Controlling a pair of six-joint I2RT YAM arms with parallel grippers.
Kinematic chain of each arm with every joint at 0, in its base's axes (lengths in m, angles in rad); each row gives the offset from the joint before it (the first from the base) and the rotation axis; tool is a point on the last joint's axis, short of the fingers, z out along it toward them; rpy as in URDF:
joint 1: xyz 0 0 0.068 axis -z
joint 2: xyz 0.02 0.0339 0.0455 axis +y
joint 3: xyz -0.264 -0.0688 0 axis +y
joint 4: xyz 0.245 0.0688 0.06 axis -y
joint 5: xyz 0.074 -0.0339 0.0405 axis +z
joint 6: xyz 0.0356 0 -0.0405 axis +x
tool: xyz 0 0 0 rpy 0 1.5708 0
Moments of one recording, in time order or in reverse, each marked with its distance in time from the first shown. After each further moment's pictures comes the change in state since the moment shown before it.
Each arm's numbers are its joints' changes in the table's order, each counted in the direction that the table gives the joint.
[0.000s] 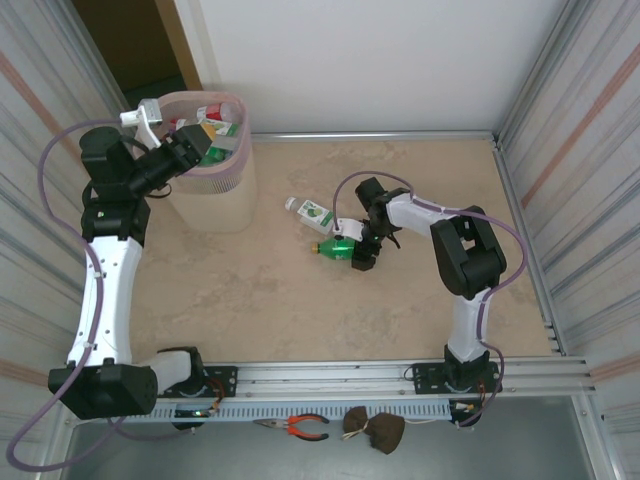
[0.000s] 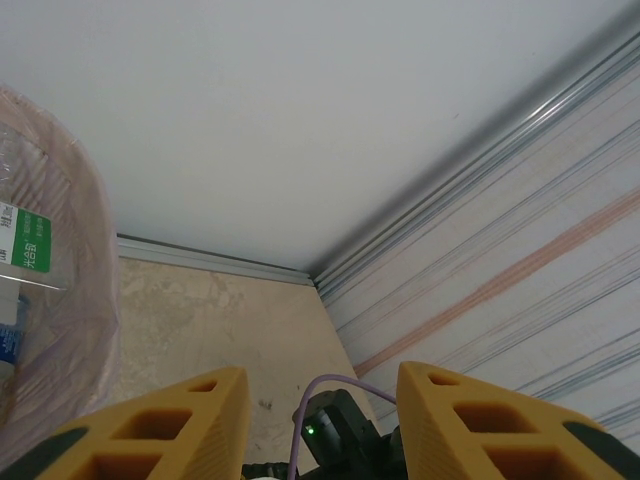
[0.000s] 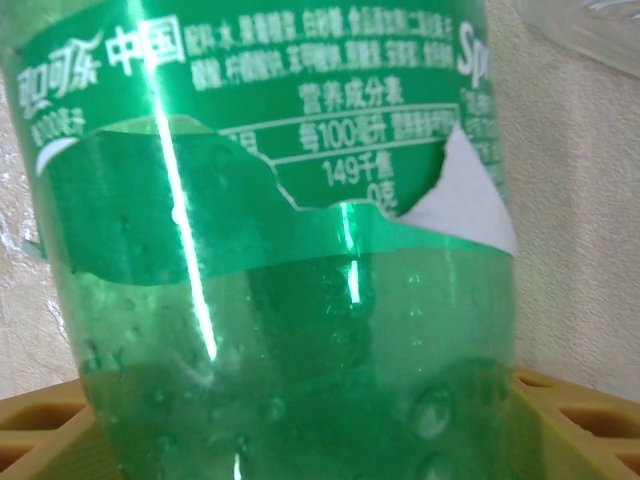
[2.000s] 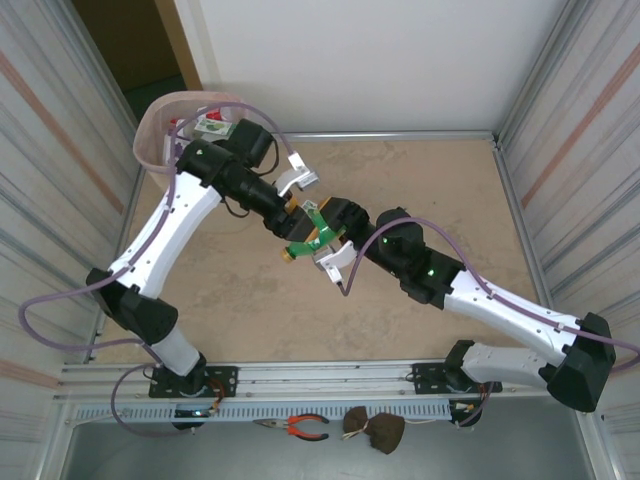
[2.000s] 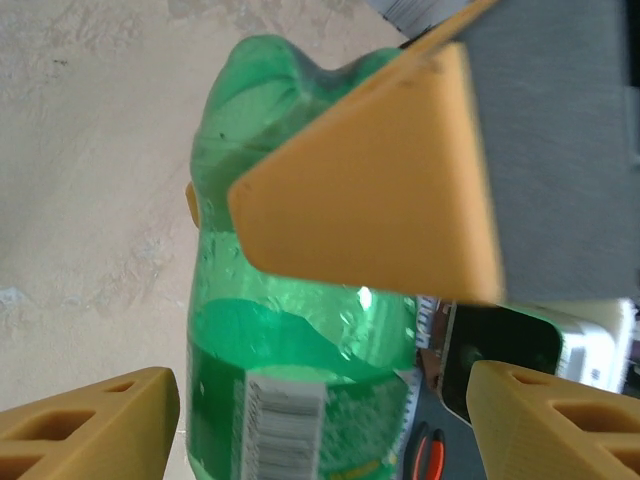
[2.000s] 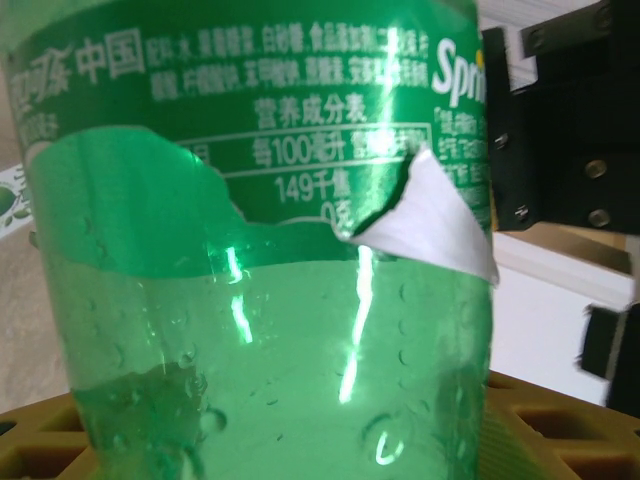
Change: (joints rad) left arm 0.604 0.484 -0.570 -1.169 -0.024 1.043; right arm -0.447 -0.865 0.425 0.786 -0.405 -0.923
